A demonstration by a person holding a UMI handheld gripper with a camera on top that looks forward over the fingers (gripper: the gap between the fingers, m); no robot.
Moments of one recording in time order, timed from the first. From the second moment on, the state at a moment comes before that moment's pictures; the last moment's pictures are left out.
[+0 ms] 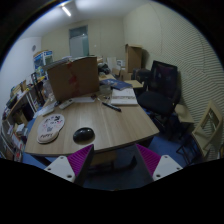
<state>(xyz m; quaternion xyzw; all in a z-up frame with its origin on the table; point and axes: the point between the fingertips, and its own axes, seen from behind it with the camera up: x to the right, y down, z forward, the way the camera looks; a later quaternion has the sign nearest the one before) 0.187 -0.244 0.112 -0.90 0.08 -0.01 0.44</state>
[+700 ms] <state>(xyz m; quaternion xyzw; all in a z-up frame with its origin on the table) 0.037 -0.161 -0.001 -0.91 -0.02 0.08 0.41</state>
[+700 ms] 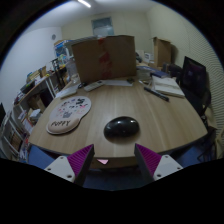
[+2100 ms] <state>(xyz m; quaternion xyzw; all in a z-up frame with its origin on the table) -0.155 0.051 0.133 -0.84 -0.04 0.05 0.54</state>
